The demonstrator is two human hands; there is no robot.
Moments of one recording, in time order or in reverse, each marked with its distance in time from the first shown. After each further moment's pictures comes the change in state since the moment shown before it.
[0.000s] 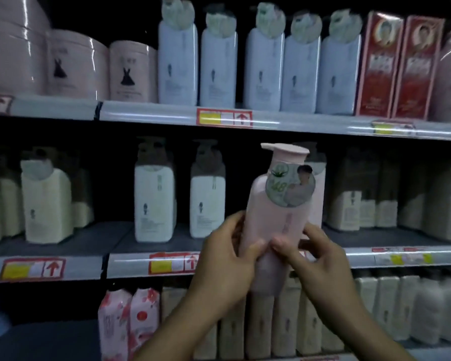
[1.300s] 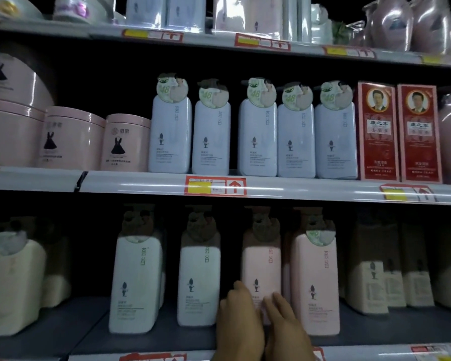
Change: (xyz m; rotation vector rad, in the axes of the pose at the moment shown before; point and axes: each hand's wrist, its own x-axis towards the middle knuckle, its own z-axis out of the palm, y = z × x) left_hand 0.116 -0.054 0.065 0.662 0.120 -0.240; right_hand 0.093 0.093 0.043 -0.863 -0.194 0.037
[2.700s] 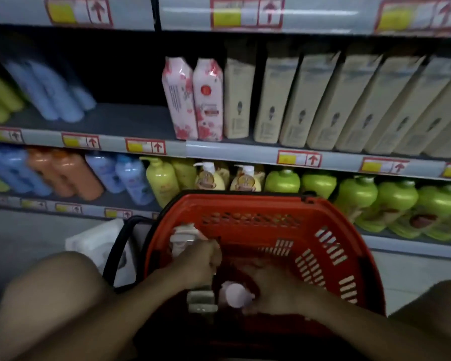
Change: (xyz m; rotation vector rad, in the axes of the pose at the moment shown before) left_hand -0.366 -0.349 0.013 0.075 -0.911 -0.278; right_hand -0.407 0.025 0.171 0.077 -1.276 -0.256
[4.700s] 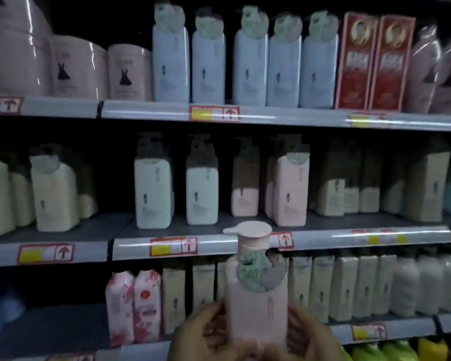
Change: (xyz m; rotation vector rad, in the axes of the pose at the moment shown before) left_hand -0.060 0.272 -0.156 -1.072 0.297 0.320; right_hand -0.156 -0.060 -0.235 1.214 0.914 -0.058
